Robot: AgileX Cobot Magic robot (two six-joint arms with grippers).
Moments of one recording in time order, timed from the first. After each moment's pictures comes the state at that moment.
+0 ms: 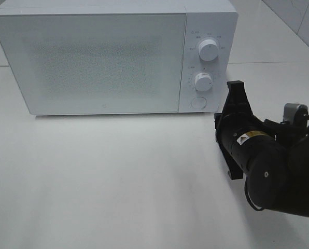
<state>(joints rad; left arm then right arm) 0.07 -0.01 -0.52 -0.22 1.07 0.08 0.78 1.86 -0.50 0.84 -1.02 1.23</state>
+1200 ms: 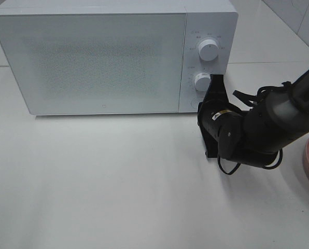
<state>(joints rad) 0.07 -0.01 -0.52 -0.22 1.07 0.08 0.60 2.09 -0.79 0.68 -0.87 1.33</state>
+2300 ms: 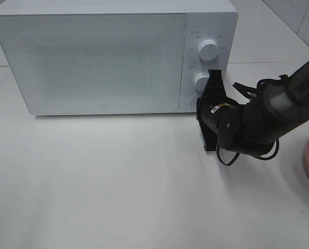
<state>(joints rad) 0.07 -0.01 -0.52 -0.22 1.07 0.08 0.55 2.12 -0.85 0.61 -0.83 1.34</state>
